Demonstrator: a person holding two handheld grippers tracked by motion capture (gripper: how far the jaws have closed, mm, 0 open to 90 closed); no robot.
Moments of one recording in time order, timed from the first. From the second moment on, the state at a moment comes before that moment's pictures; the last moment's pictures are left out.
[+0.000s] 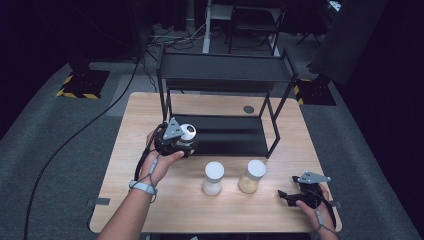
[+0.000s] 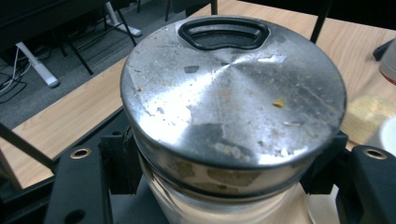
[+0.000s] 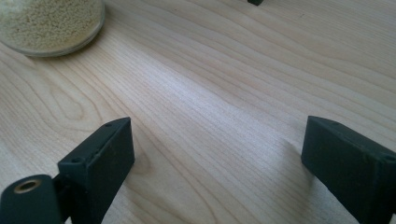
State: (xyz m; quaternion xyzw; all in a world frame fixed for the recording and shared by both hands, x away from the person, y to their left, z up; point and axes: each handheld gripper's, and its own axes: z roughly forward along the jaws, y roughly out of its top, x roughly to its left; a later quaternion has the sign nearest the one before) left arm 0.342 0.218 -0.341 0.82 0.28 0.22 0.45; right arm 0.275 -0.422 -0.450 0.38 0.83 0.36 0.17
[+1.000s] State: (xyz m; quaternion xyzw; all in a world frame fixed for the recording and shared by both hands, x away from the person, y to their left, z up) left arm 0.413 0.189 -0.382 0.83 0.30 0.20 0.42; right arm 0.276 -0.422 -0.450 0.38 0.83 0.36 0.17
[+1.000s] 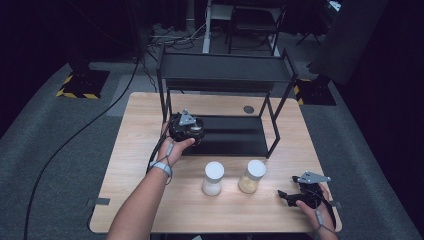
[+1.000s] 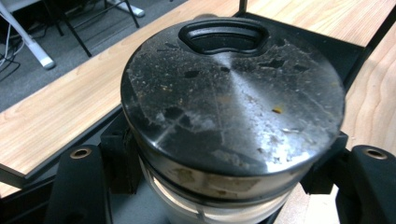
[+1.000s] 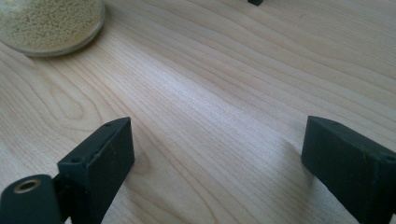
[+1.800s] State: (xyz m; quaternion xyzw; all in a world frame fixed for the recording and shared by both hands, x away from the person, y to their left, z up) left arm 0.432 0.183 -0.407 0.84 0.31 0.19 0.41; right arm 0.276 -0.422 -0.450 0.38 0.83 0.36 0.17
